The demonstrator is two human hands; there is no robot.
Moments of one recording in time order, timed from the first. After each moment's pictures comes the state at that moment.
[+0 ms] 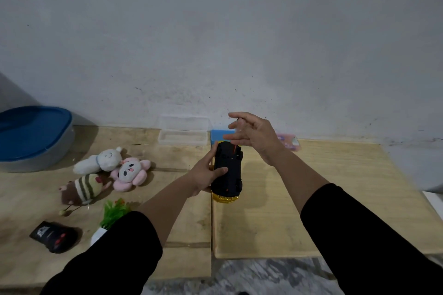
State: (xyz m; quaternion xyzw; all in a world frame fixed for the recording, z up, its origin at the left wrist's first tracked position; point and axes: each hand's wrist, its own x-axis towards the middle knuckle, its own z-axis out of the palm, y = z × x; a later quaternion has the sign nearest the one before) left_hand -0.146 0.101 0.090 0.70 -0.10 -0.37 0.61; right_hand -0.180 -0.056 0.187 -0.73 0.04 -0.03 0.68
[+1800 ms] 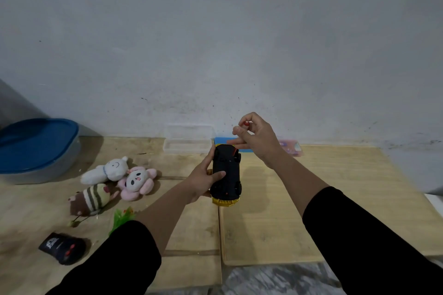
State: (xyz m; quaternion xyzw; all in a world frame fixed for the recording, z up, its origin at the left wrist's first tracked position) left_hand -0.144 0.126 0.101 0.69 -0.10 -0.36 0.63; right_hand -0.176 -0.038 0.193 -0.77 0.05 -0.09 0.63
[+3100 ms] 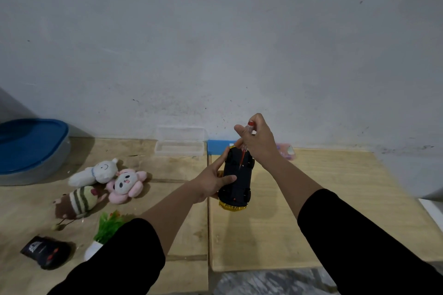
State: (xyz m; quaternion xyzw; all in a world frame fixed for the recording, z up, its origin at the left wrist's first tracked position) left_hand -0.149 0.082 0.106 0.67 -0.16 -0.39 0.61; right_hand -0.169 -0.066 0.184 -0.83 0.09 -0.18 0.53
